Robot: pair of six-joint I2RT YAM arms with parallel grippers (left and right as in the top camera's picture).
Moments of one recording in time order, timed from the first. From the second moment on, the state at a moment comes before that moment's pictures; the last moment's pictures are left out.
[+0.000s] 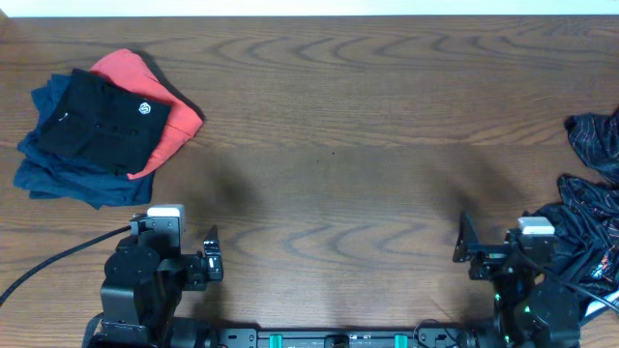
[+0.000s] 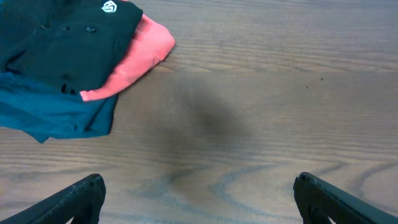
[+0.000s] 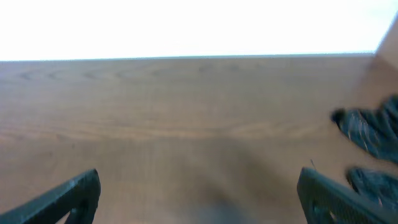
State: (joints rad) left arm -0.14 0.39 0.77 -1.02 -0.06 -0.09; right arm 0.11 0.02 0.36 -0.58 0.08 0.06
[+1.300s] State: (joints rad) left arm -0.14 0.39 0.76 -1.02 -0.06 -0.09; right arm 0.04 0.01 0.01 -0.07 -0.01 0.01
